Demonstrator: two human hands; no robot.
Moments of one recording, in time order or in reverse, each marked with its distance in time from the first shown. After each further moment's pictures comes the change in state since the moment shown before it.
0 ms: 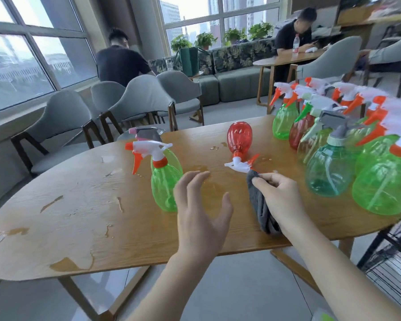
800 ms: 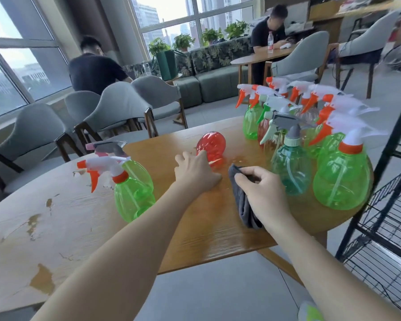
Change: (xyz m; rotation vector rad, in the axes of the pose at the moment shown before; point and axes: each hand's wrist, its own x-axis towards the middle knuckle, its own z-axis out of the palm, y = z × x) left_hand 0.110 0.001 0.111 0.677 -0.853 -0.319; right_hand 0.014 -0.005 -0.041 -0.040 0.052 -0.097
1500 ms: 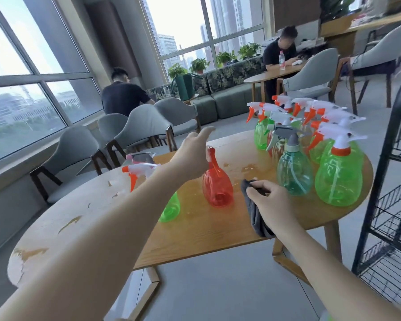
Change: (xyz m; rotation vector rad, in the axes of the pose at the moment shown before) left_hand -0.056 -0.014 -0.108 -0.098 0.120 0.292; right_hand -0.041 -0.007 -0.011 0.007 -0.059 -0.028
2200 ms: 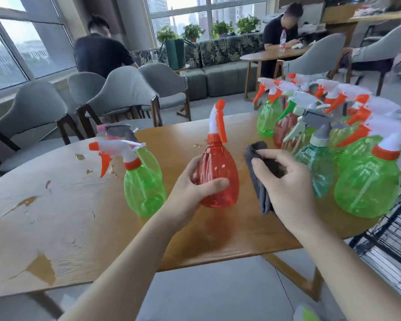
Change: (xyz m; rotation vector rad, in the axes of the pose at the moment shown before) left_hand -0.041 -0.054 0.111 -1.442 -0.122 -0.202; right_hand 0.032 -0.015 0.011 -0.046 0.034 -0.324
